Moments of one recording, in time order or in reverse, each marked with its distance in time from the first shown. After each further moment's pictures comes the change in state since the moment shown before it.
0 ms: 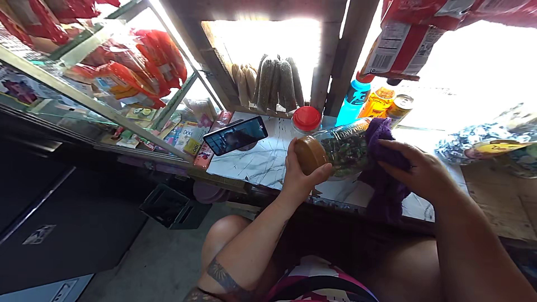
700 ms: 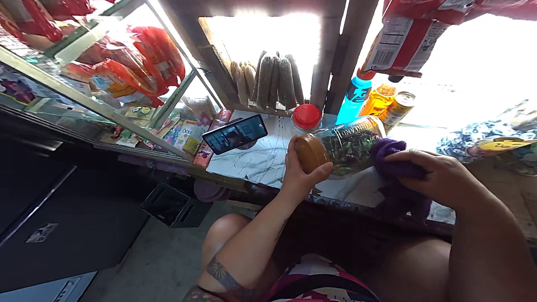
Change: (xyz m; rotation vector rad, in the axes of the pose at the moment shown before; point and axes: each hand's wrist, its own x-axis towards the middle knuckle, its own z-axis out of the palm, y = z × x) left_hand 0.001 0.000 0.000 0.027 0.004 0.013; right_hand -0.012 -0.003 -0.025 -0.034 -0.162 0.032
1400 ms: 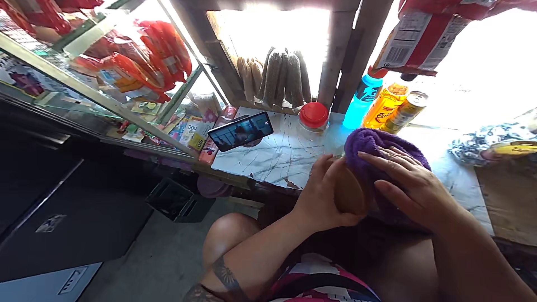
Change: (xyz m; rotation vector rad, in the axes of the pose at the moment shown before) left_hand -0.033 -0.021 0.021 0.472 -0.093 0.718; right_hand 0.014 -0.055 0.035 0.013 0.062 -0.187
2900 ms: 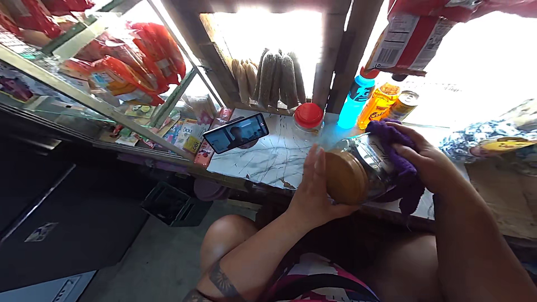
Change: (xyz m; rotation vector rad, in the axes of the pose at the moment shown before) left_hand 0.002 -0.002 -0.001 0.017 0.037 -0.049; right_hand 0.008 0.055 -0.020 0.306 0.030 0.656
